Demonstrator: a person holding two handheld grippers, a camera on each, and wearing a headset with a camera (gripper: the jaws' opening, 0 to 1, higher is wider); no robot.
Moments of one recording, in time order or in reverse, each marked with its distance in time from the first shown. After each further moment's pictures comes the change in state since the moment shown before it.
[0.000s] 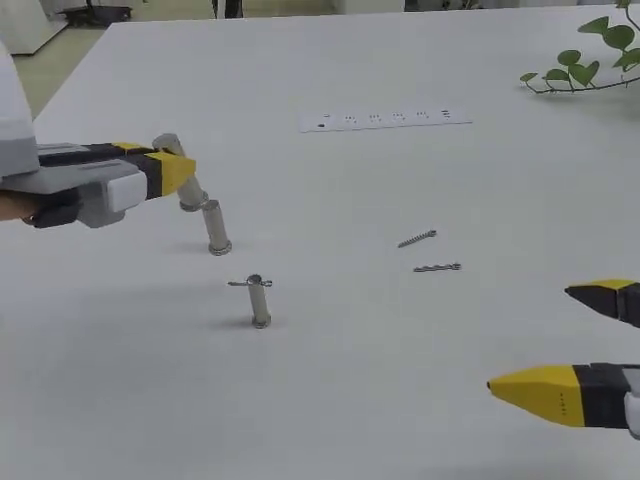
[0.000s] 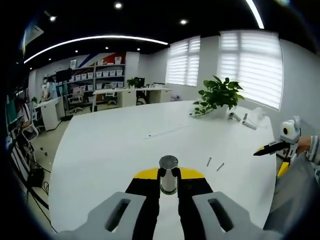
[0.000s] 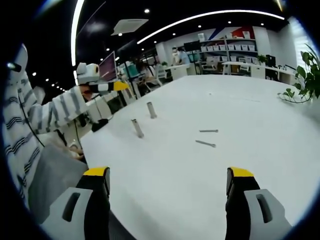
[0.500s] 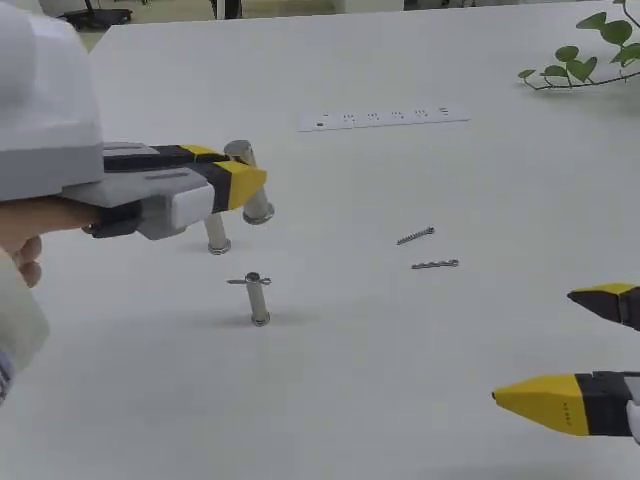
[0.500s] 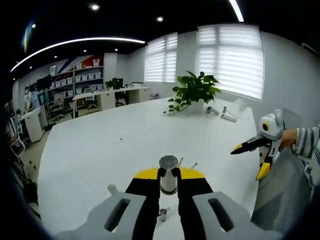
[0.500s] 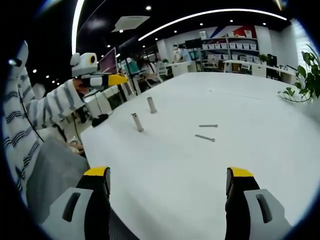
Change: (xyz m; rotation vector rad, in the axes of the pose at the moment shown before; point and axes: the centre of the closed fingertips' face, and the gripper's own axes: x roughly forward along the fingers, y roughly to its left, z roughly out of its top) left arm 0.012 -0.071 0.004 0.062 0.021 -0.160; right arm -0.003 -0.001 -0.011 -0.012 0.023 0.003
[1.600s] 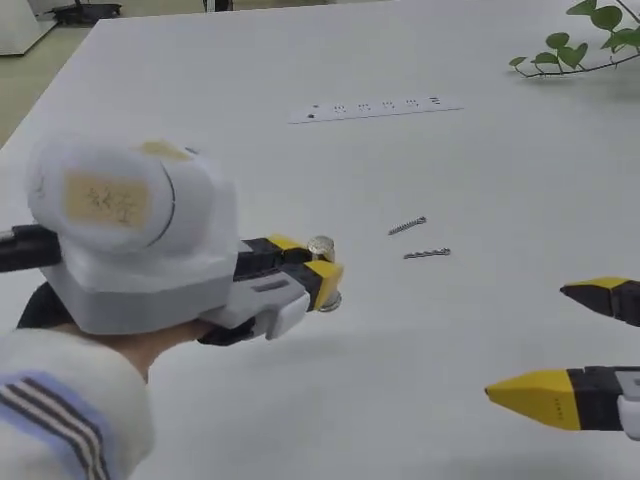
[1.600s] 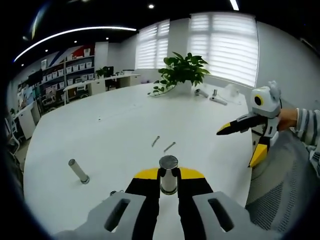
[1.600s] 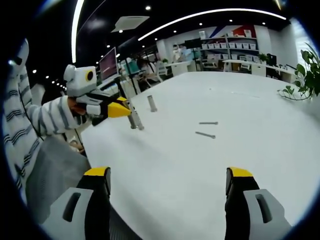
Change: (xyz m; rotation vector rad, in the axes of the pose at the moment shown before) left arm 0.031 -0.064 -0.068 0.008 0.114 -0.052; right arm -0.001 0.001 -0.007 0.004 0.002 -0.001
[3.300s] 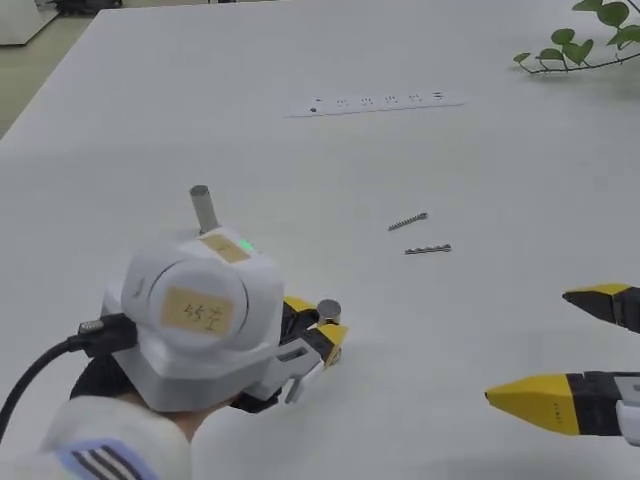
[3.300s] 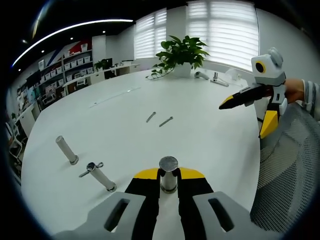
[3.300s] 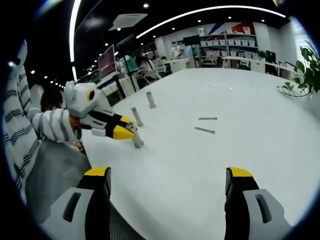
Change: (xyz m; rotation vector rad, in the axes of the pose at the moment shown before) left arm 0.017 -0.010 -0.055 0.029 0.099 0.026; right arm 0.000 -0.001 -0.007 0.013 0.026 -0.005
